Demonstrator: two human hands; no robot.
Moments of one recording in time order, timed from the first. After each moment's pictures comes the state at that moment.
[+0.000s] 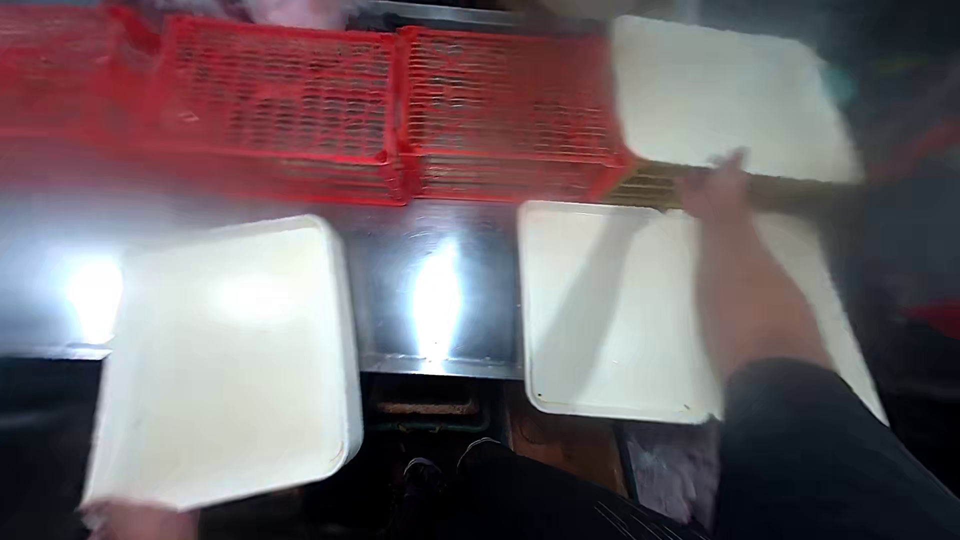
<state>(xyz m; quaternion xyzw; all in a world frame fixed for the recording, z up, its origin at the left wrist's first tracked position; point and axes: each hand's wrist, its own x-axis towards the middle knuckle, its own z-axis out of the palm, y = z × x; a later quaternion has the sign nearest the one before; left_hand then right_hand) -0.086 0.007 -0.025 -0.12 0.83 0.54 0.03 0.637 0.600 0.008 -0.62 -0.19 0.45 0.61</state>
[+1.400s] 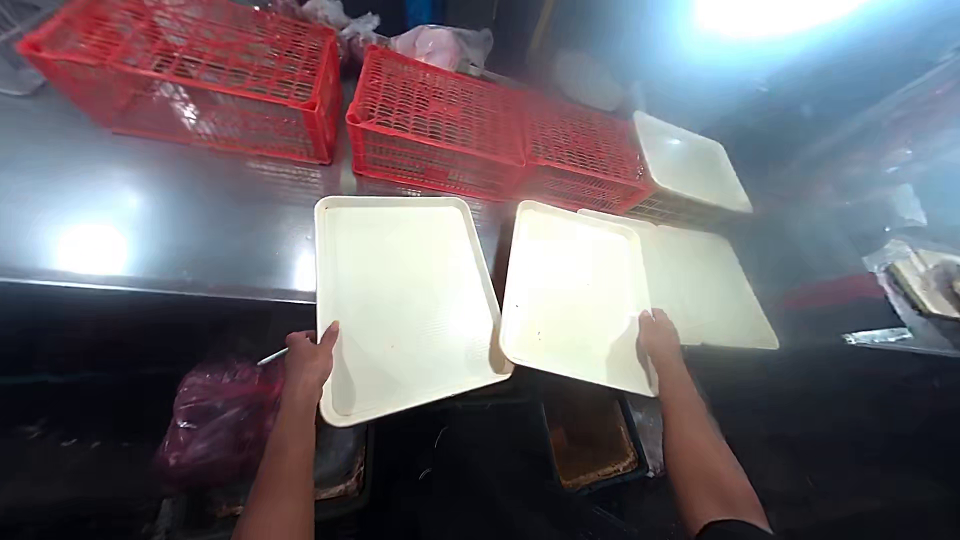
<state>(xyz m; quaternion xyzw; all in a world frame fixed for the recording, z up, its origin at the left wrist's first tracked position) -0.272 0.038 -0.018 0.22 0.84 0.30 0.40 0.345 0.160 0.039 -0.86 -0.47 0.15 0.11</state>
